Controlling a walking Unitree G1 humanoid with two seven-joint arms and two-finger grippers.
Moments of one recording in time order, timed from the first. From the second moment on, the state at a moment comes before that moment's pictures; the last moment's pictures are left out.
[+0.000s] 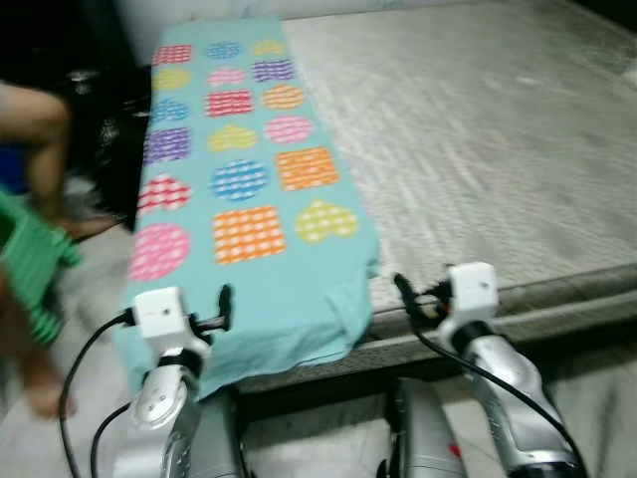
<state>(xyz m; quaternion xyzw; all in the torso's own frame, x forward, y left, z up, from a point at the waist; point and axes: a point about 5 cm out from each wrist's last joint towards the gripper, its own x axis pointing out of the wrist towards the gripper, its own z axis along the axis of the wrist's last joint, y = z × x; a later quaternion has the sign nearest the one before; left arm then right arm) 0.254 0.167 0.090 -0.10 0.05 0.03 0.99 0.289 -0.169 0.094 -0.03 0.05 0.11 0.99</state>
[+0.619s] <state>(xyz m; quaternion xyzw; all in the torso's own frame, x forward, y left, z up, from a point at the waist) 0.255 0.167 0.091 -0.09 0.06 0.03 0.99 0.285 -0.160 0.086 -0.06 0.08 0.17 0.98</state>
